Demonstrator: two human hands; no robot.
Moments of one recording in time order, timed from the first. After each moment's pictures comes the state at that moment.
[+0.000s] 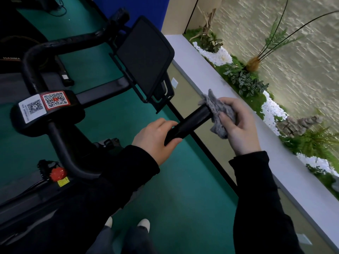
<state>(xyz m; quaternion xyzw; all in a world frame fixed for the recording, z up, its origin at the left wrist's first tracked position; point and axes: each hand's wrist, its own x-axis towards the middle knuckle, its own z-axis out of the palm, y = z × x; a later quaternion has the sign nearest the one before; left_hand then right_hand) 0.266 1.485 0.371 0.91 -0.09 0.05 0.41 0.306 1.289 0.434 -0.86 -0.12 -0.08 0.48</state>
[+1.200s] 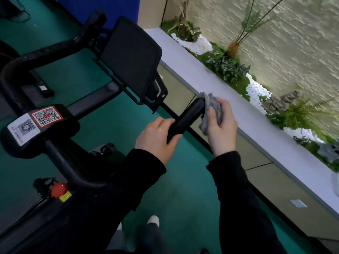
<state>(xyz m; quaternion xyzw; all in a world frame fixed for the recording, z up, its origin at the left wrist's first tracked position) 0.267 1.487 0.368 0.91 -0.11 0.06 0.40 0.277 1.333 0.407 -0.88 0.05 -0.23 0.42</state>
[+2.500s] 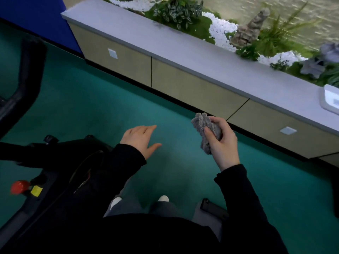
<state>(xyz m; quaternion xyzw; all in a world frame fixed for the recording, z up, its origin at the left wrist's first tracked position) 0.158 1.270 0.284 0.95 -0.30 -0.12 0.07 0.053 1.068 0.327 -0.82 0.22 -0.19 0.50</state>
